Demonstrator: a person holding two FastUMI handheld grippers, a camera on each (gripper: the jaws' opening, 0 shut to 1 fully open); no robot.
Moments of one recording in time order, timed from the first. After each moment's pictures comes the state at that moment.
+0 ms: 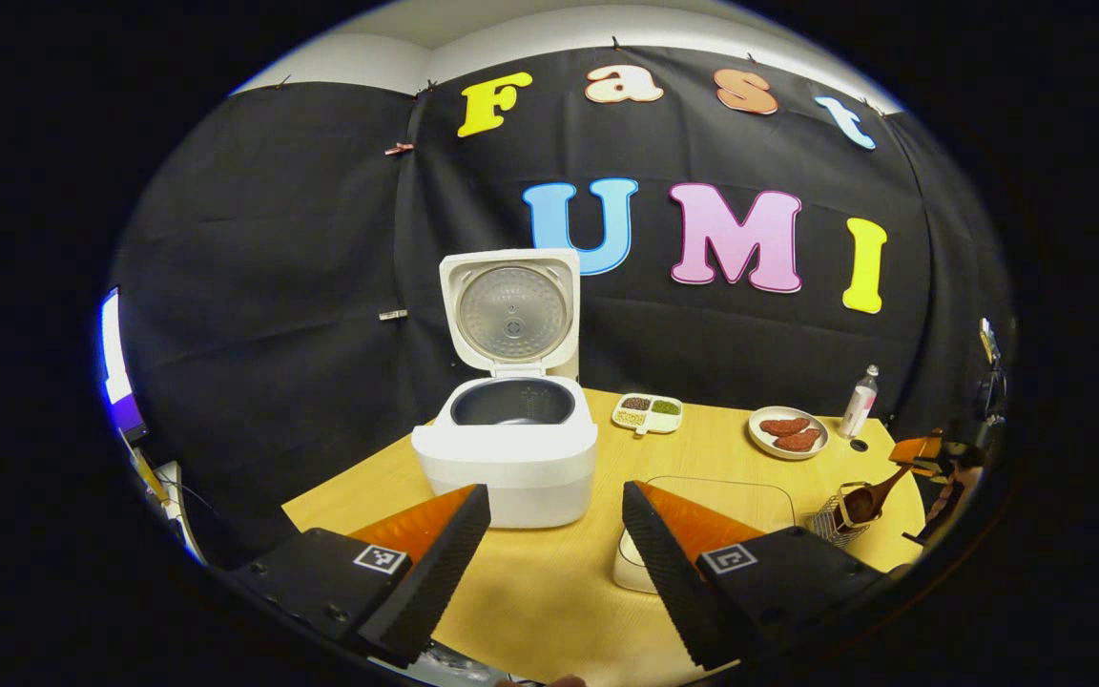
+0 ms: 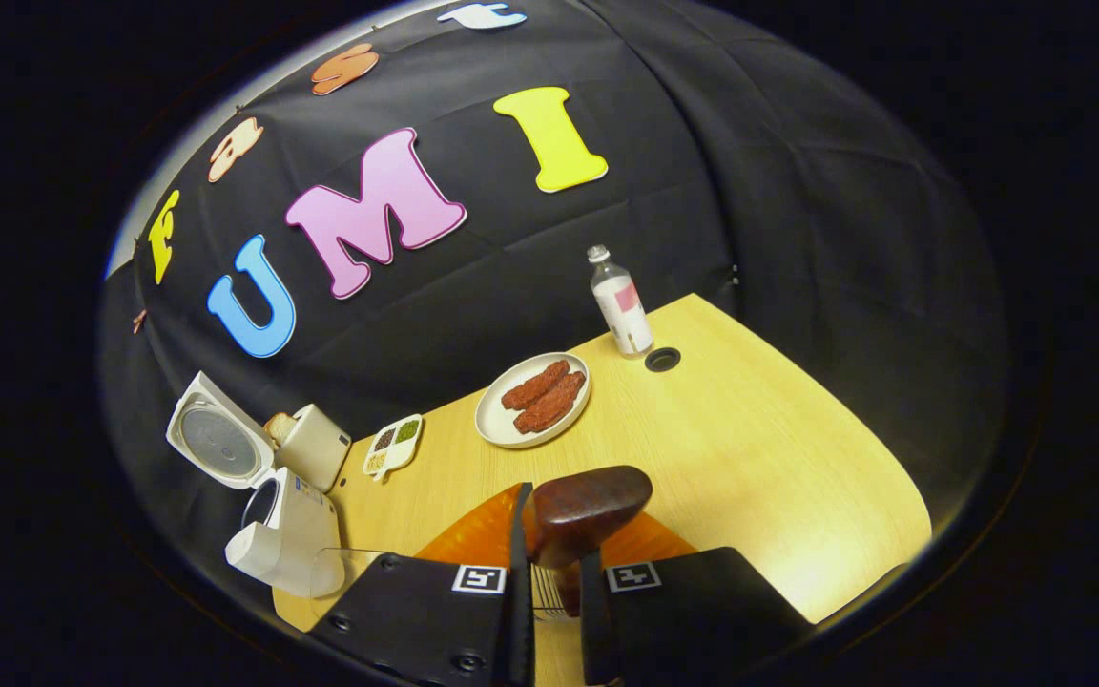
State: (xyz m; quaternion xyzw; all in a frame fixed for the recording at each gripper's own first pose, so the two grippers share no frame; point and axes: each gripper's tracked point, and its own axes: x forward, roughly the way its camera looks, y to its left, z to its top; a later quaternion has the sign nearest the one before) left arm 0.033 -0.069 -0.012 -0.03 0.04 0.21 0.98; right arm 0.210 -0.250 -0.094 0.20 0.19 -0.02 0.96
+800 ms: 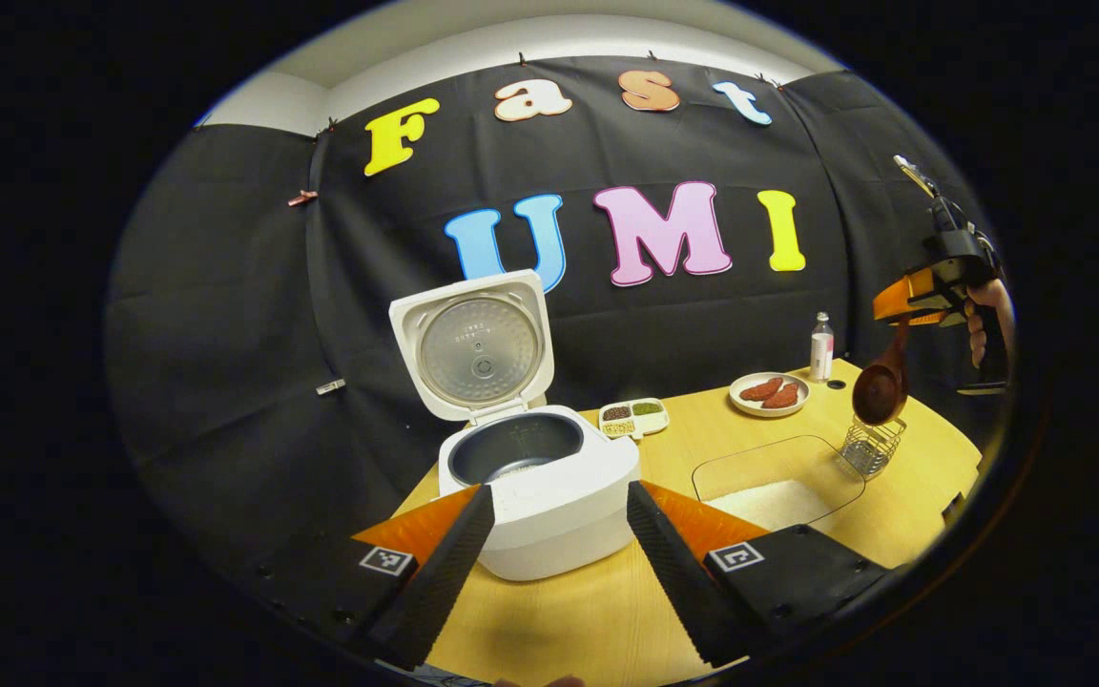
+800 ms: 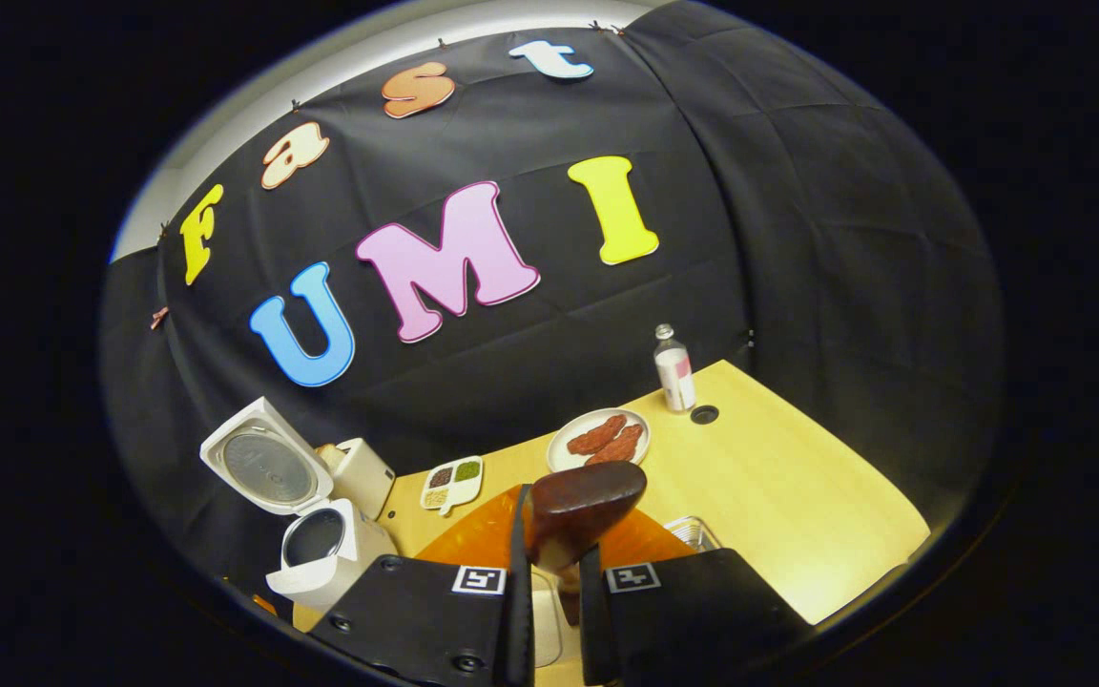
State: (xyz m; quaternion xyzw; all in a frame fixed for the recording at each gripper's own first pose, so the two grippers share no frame) left arm 0.041 0.021 -0.012 0.10 0.01 0.07 0.99; right arm 0.165 -0.125 -0.003 0.18 0.13 -0.02 0.97
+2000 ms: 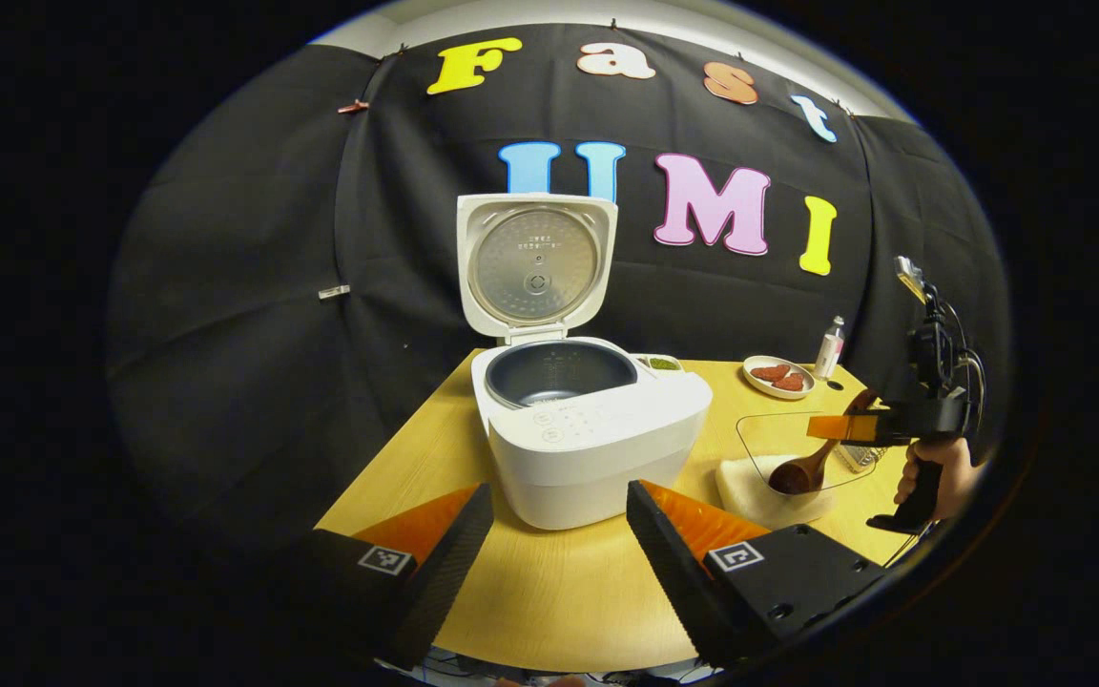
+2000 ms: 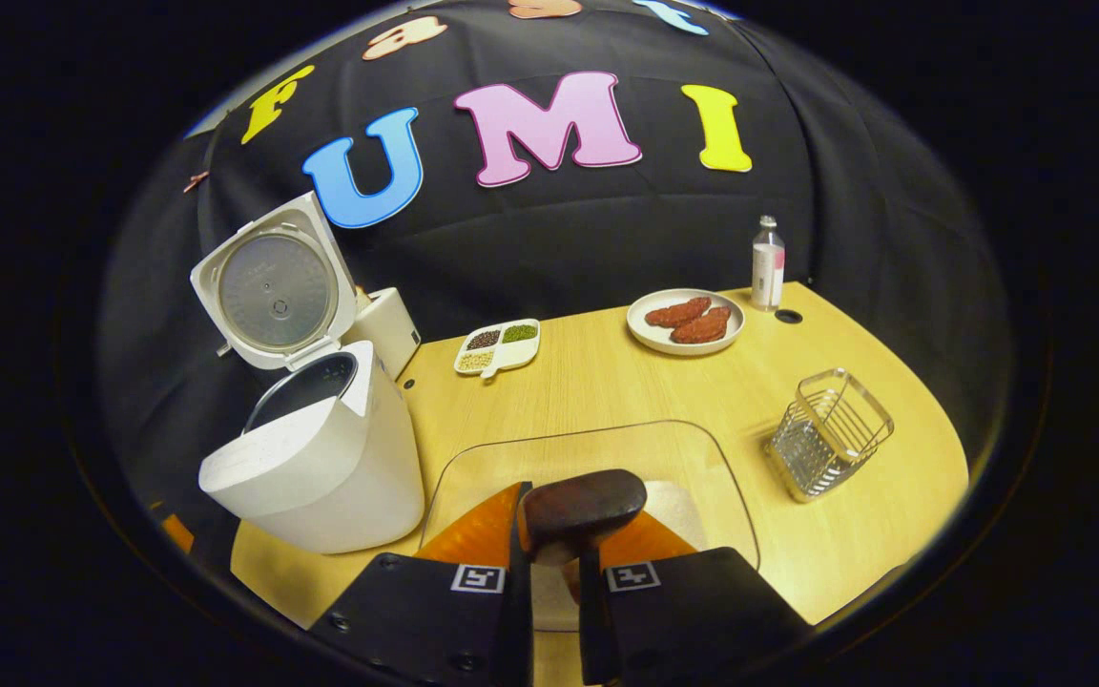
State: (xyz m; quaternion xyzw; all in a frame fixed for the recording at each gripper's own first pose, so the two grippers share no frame) left arm 0.031 0.117 -0.067 -0.01 0.08 0.07 0.99; right arm 0.143 0.039 -0.165 0.10 0.24 0.03 0.96
